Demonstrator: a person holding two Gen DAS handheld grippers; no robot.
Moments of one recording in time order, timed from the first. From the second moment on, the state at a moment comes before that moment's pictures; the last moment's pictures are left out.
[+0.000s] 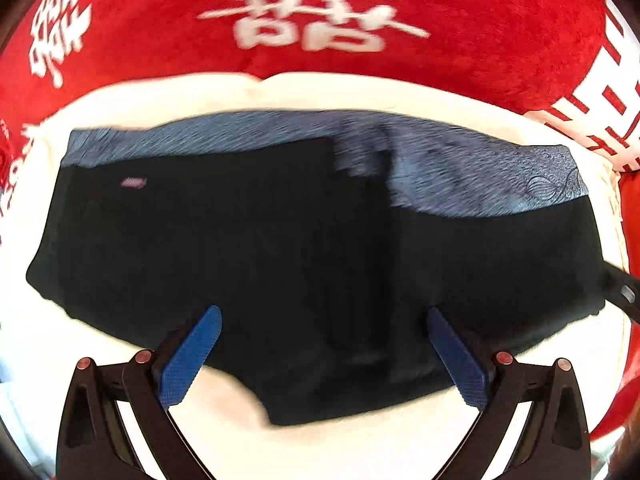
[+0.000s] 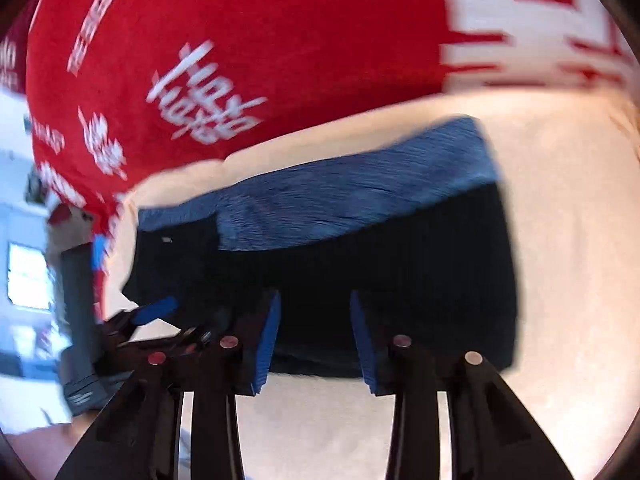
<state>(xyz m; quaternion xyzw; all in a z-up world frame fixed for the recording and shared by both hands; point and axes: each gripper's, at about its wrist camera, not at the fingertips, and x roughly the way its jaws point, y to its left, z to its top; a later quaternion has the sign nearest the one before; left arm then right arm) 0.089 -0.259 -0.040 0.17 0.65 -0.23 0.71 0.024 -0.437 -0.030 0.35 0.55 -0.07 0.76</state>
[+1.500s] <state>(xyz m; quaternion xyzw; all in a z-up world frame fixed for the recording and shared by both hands) 0.165 -0.121 -0.062 0.13 0.68 -0.13 0.71 0.091 -0.299 -0.055 0.18 0.67 -0.07 0.72</state>
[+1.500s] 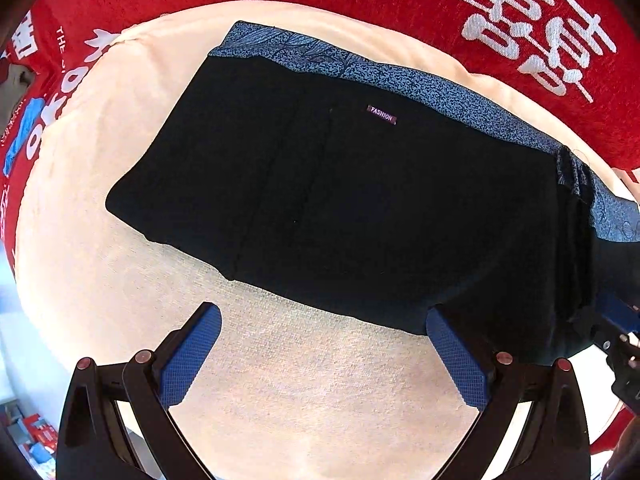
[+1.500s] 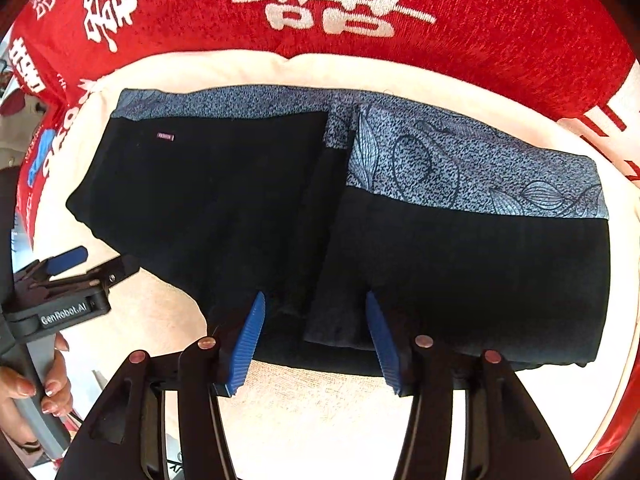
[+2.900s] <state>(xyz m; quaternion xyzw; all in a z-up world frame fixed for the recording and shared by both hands) 0.238 -0.003 -0.075 -0.27 0.63 -0.21 0.70 0.091 -0.298 -0.060 0.19 0.66 -0.06 0.73</state>
